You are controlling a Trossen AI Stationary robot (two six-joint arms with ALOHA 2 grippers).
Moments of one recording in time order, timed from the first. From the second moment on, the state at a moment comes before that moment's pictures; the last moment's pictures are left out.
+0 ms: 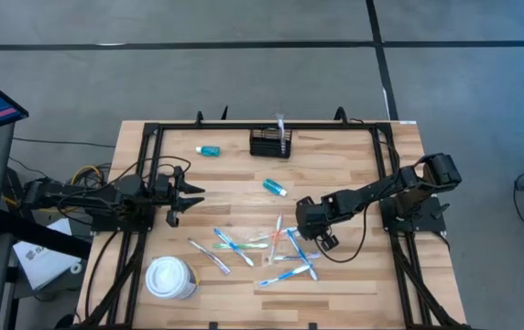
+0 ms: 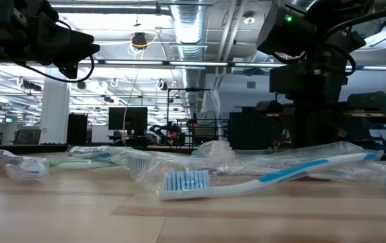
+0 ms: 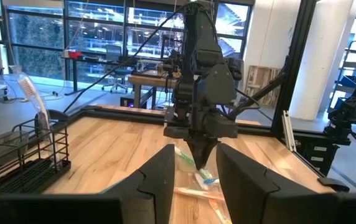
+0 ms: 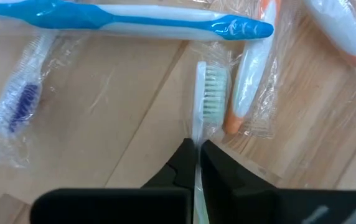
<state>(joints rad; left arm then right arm) -0.01 0.30 0.01 0.38 -0.06 -0.11 0.18 1.66 0.82 -0.40 -0.01 -0.37</state>
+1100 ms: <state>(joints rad) -0.01 0.30 0.01 0.38 -0.06 -0.11 0.12 1.65 1.09 -0.63 0.03 -0.37</state>
